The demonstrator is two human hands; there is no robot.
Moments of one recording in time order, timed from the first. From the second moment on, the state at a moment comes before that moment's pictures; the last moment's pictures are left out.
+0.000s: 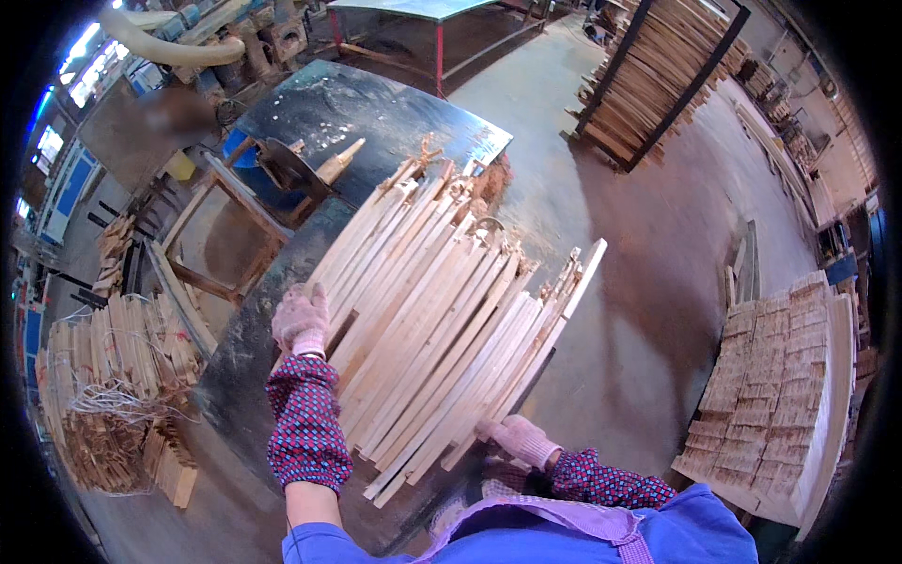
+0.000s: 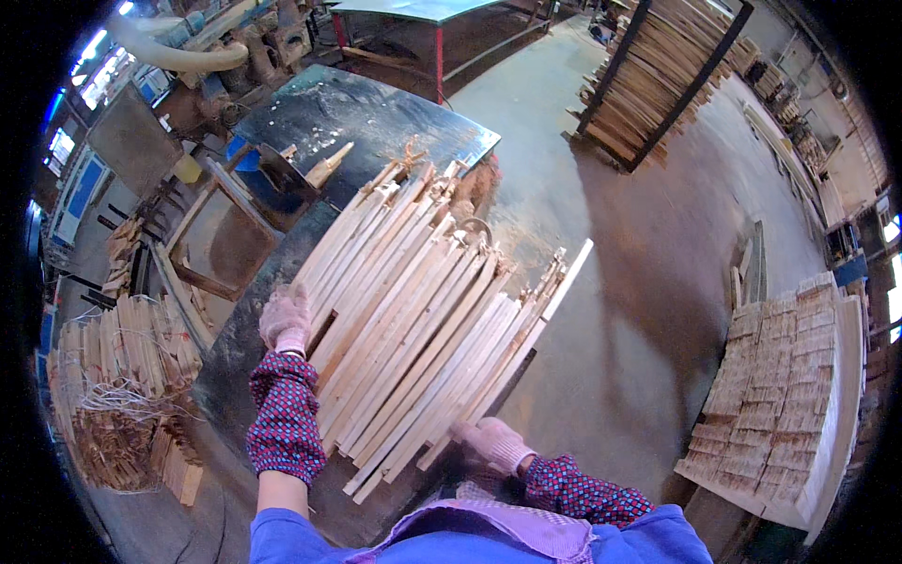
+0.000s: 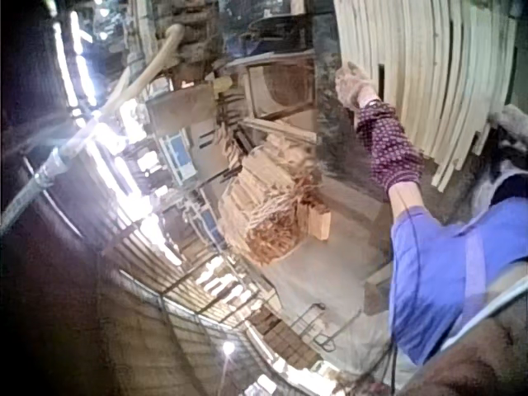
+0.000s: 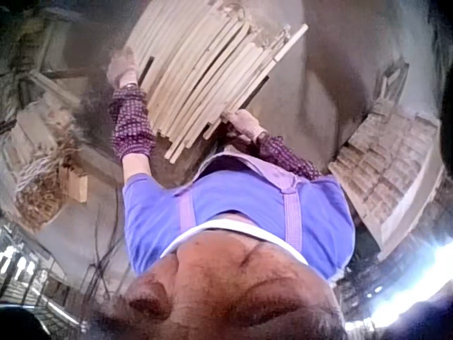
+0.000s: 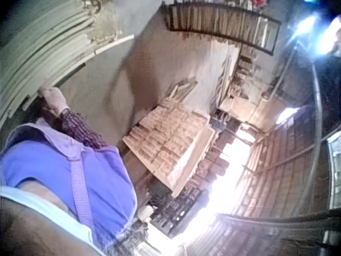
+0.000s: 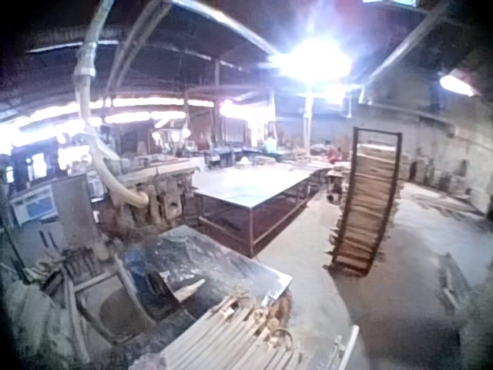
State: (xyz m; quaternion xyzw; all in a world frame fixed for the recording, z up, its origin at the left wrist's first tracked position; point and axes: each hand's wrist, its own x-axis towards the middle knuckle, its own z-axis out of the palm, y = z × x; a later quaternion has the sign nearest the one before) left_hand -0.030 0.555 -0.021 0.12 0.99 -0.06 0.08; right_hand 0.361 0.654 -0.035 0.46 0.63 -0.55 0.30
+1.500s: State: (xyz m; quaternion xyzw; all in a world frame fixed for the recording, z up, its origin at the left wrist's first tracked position) left_hand -0.012 0.552 -0.017 0.13 0.99 -0.02 0.01; right_hand 0.377 0.647 -0.062 0.41 0.71 -0.54 0.22
